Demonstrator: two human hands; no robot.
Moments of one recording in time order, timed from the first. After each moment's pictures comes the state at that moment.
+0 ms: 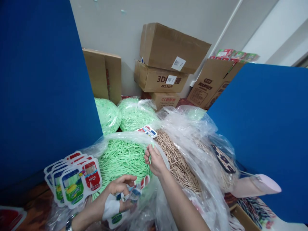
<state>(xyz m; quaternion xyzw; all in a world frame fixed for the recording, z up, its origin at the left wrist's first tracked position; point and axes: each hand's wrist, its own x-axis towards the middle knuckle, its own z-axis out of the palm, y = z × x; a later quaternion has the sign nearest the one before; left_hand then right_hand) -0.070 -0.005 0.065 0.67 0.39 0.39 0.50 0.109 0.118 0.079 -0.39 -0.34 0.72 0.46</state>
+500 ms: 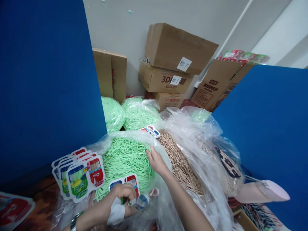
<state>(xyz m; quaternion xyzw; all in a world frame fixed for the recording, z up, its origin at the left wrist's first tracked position) -0.058 -0.016 0.079 0.68 0.40 0.36 0.50 0.120 0.125 0.058 -0.52 -0.80 0.25 0.17</state>
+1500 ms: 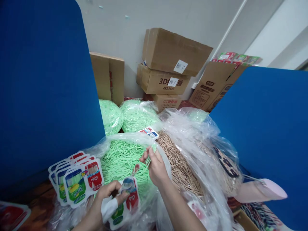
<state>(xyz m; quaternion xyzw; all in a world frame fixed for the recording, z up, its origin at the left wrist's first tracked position) -0.071 -0.026 0.068 0.59 0.56 0.43 0.38 0.094 0.081 0.109 -0.36 -0.44 0.64 0.52</state>
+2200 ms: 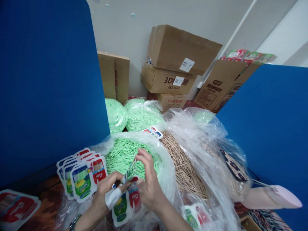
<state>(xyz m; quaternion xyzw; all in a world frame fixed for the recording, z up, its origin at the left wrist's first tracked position) -0.079 -0.021 0.083 0.64 0.54 0.48 0.27 0.087 0.037 0.112 -0.33 -0.74 0.38 0.44</state>
